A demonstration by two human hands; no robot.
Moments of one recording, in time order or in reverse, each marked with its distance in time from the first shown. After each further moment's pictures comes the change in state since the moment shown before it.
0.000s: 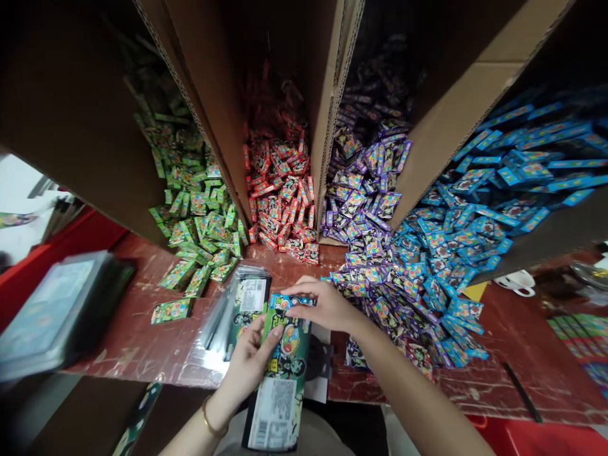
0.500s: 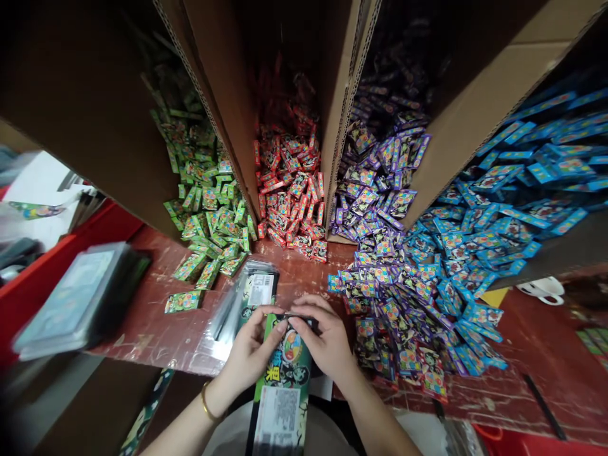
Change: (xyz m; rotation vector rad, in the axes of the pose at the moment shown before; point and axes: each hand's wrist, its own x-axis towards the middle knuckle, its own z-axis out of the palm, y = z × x) left_hand -0.005 0.019 -0.011 0.384 0.055 0.187; right_hand -0.044 0.016 0.067 0.165 0.469 -0.032
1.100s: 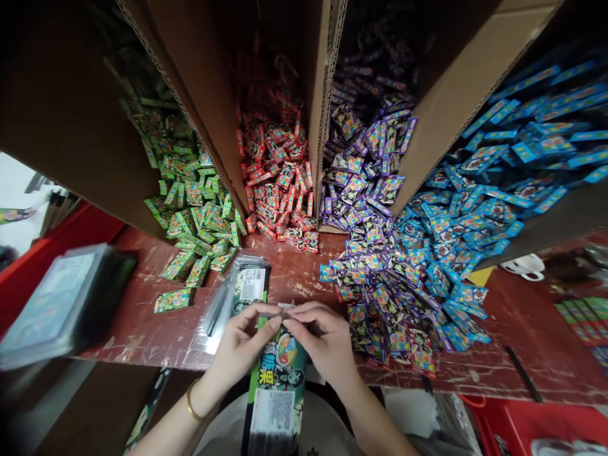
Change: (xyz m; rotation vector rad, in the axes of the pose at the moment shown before) left_hand 0.001 0.019 0.007 -0.045 -0.034 -0.028; right_hand -0.017 -0.020 -0.004 0.078 0.140 0.029
